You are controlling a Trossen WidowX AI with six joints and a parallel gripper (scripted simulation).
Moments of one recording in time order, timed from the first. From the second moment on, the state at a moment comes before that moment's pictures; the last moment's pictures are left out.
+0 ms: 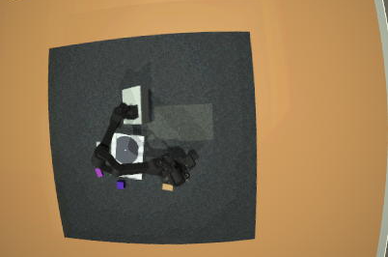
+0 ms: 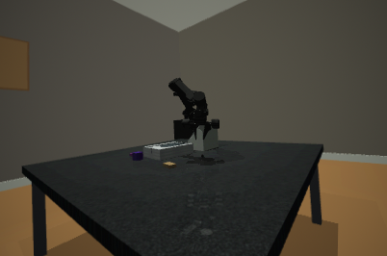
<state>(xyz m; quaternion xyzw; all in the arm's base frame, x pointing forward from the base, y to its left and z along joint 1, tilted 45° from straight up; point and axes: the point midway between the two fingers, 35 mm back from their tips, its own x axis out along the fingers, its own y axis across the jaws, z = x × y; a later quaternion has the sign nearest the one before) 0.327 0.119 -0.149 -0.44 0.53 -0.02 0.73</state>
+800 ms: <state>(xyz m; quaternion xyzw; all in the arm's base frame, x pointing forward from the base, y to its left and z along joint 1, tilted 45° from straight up) 0.209 0.045 -0.129 -0.44 0.72 -0.06 0.54</state>
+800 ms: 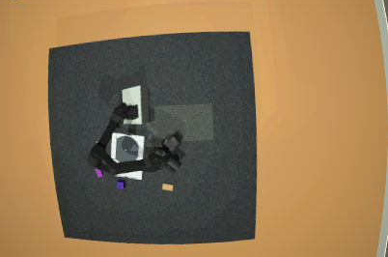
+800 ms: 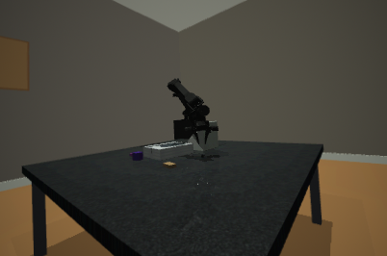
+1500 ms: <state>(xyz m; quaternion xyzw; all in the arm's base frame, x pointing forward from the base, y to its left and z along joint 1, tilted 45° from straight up) 0.209 0.021 -0.154 -0.43 0.72 -0.06 0.54</state>
